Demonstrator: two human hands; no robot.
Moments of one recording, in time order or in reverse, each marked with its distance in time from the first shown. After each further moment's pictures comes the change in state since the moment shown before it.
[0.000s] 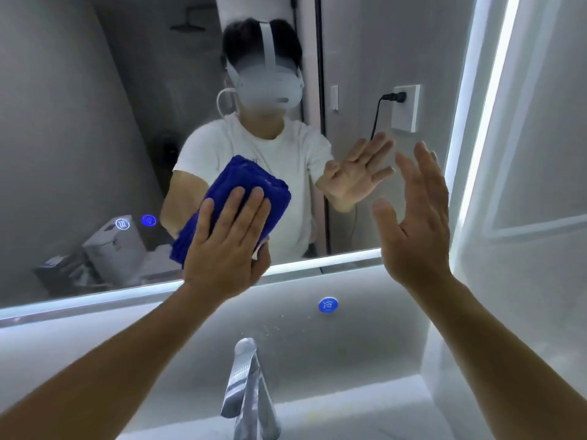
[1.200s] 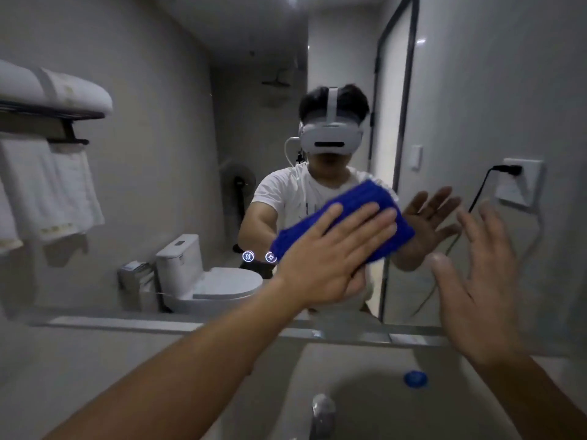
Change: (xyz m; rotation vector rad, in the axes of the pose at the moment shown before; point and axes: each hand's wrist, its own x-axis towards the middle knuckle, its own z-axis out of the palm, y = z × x) left_hand 0.047 -0.060 -0.024 -0.102 -0.104 0.116; right_hand -0.003 -0.073 0.045 0.079 -0.123 -0.052
